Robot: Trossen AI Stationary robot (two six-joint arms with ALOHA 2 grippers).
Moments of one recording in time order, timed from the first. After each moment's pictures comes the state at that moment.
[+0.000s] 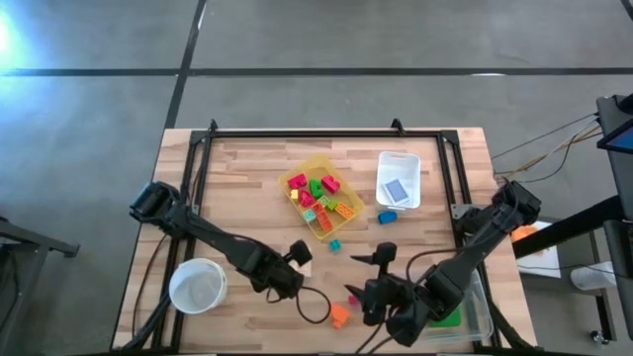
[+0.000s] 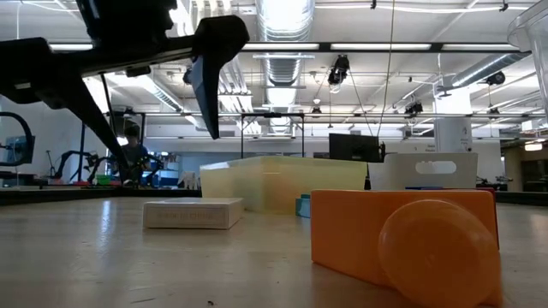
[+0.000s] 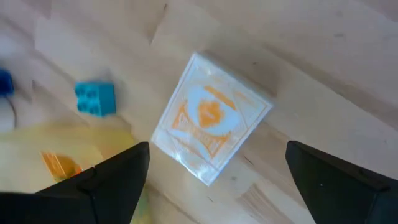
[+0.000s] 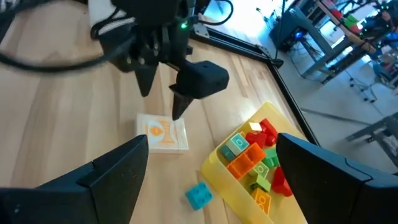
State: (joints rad) left arm -0.47 1.82 1.26 -0.76 -0.32 0.63; right arm 0.75 1.72 1.45 -0.67 0.98 0.39
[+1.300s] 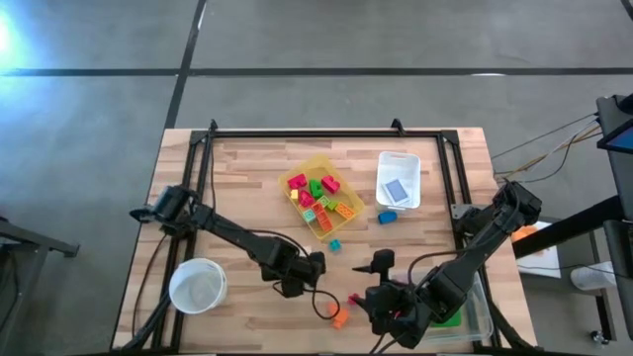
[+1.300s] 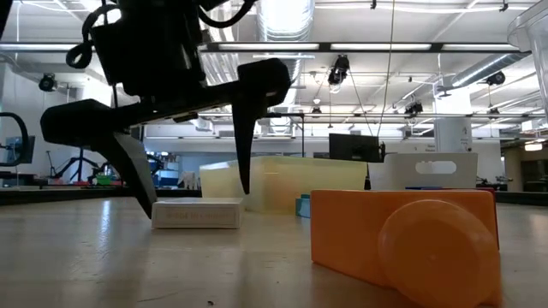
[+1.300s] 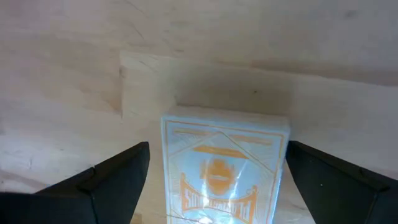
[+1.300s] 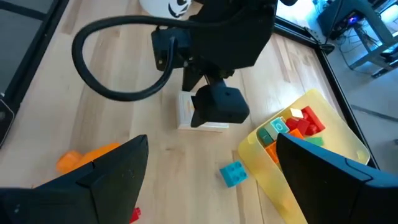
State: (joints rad) left arm -0.36 1.97 1.31 -0.66 -0.12 1.12; right arm 0.77 1.72 1.45 -0.72 0.81 0.40
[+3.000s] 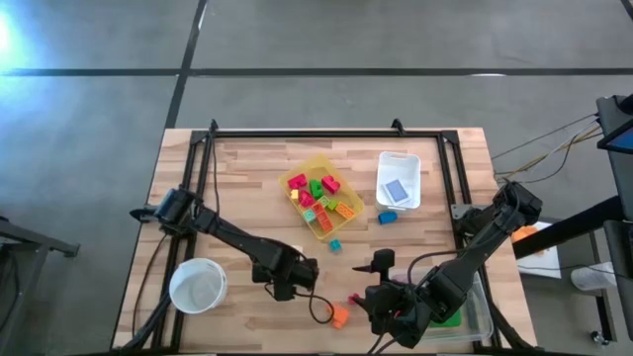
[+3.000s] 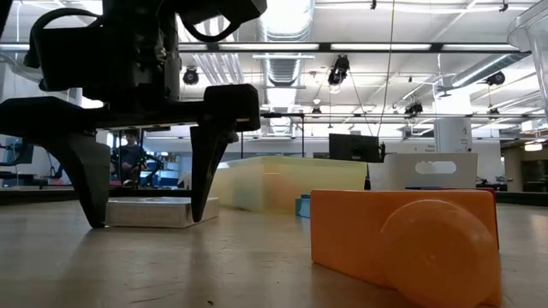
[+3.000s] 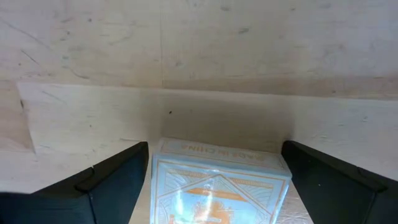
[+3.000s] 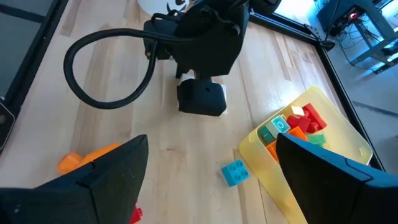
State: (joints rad) left arm -0.38 2.04 1.32 -0.80 -0.03 1.16; right arm 0.77 1.72 1.45 -0.72 0.80 0.42
